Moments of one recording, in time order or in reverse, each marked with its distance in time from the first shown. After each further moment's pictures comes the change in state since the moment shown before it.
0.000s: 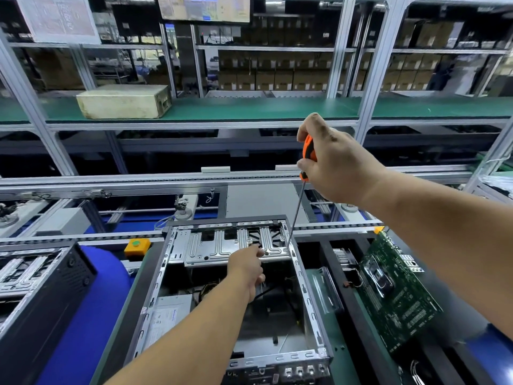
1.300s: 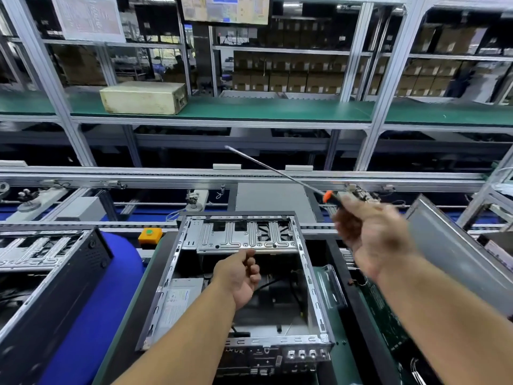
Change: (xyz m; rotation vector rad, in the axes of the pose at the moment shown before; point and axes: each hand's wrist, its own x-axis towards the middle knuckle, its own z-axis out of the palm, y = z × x) left_hand -0.042 -0.007 -0.046 -0.388 -0.084 -0.122; right_hand -0.105 0.002 0.039 1.418 0.355 0.855
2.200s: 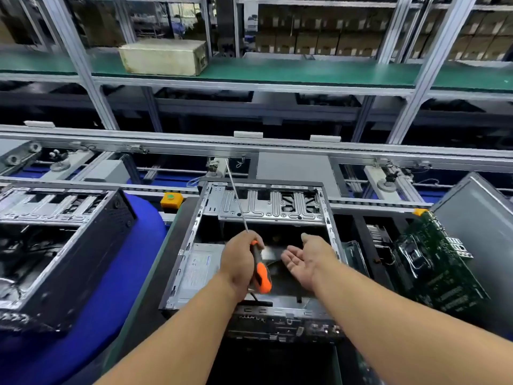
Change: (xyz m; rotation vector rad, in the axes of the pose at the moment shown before) left_hand -0.036 -0.008 -0.045 0.411 0.034 0.409; right_hand 0.042 0.206 0.036 -0.030 0.173 0.711
